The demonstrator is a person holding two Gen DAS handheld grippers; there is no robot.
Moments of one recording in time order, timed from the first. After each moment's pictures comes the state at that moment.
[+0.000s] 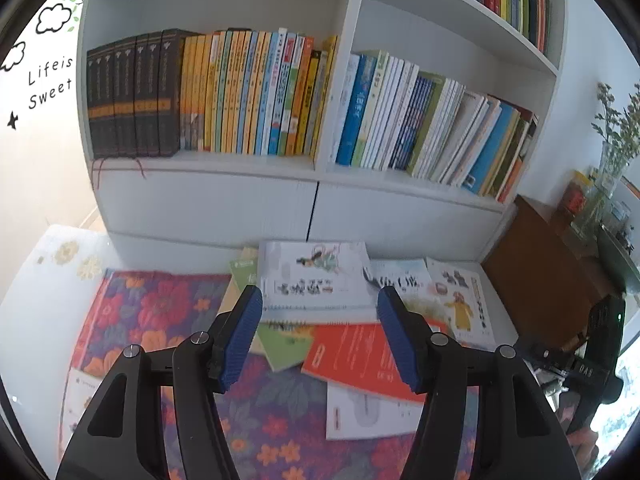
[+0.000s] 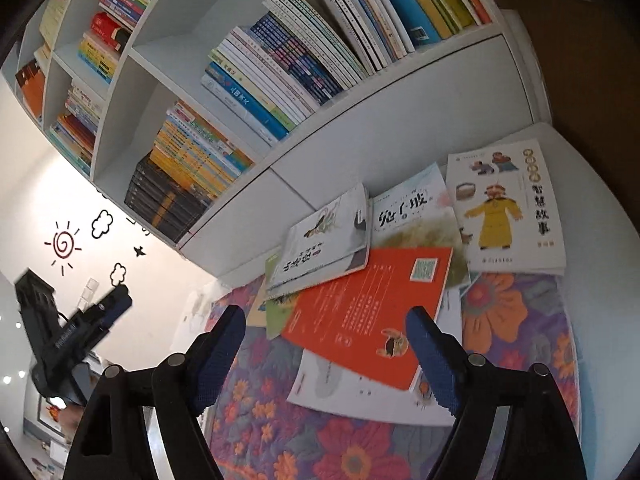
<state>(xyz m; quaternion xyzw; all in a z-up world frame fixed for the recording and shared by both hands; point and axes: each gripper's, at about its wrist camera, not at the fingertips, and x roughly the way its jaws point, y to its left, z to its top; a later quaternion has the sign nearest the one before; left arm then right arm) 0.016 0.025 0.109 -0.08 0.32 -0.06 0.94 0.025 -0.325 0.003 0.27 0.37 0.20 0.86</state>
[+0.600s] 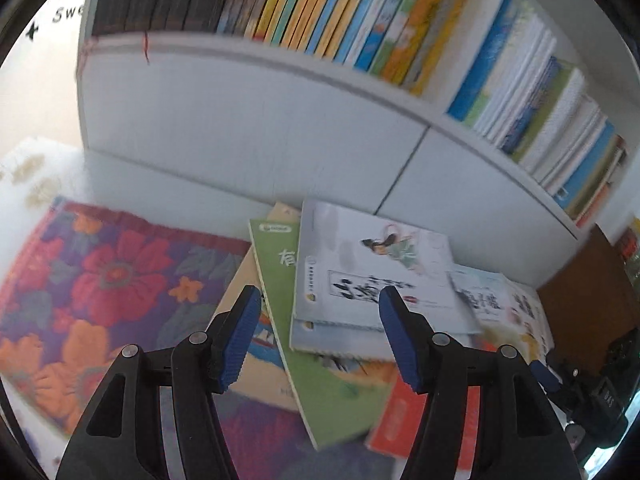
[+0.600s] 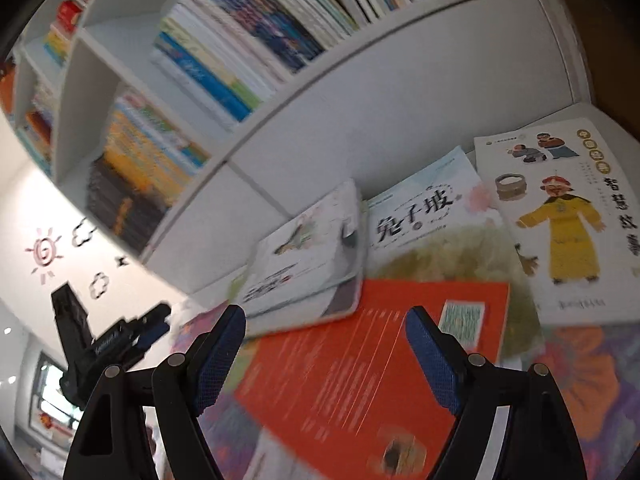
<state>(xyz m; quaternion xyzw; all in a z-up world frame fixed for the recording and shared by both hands) 0.142 0.078 -0.057 -0.18 0.36 -0.02 0.92 0.134 -0.278 -0.088 0.27 0.36 0.18 0.87</state>
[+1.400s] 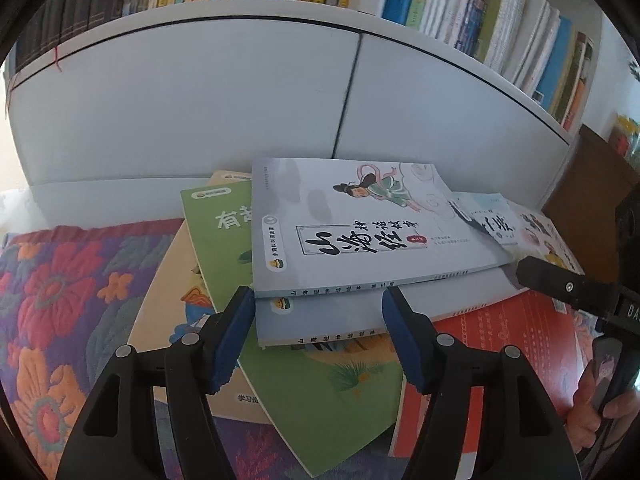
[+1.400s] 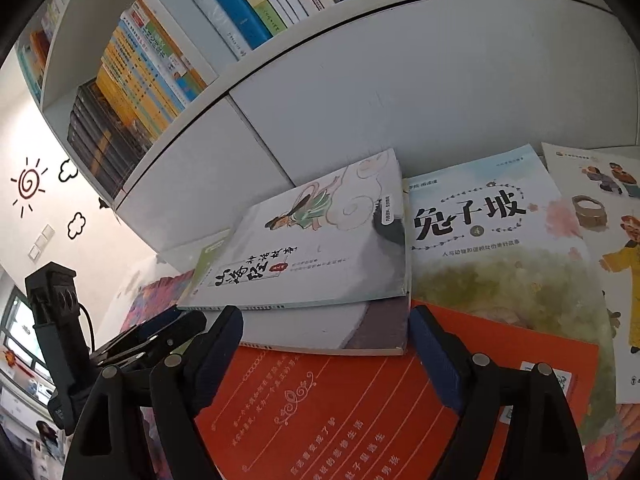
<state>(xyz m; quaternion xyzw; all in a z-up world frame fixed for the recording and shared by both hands) 0.147 0.027 -0.101 -0.06 0.37 -0.09 0.92 0.182 -0.226 -0.116 0.16 0.39 0.21 0.88</state>
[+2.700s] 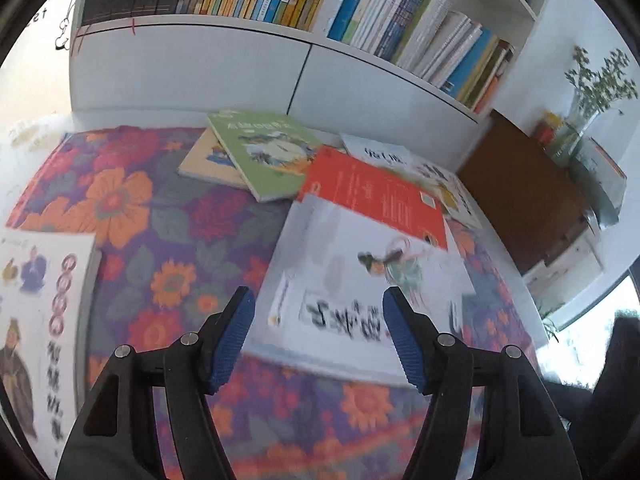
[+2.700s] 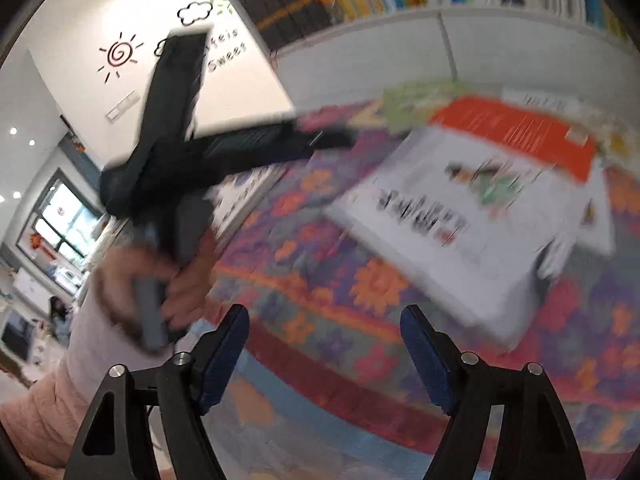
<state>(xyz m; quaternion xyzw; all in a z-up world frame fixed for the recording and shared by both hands) -0.077 0.045 -0.051 -0.12 0.40 -0.15 0.90 -0.139 -0.161 -0.075 0.05 0.43 0.35 0.83</state>
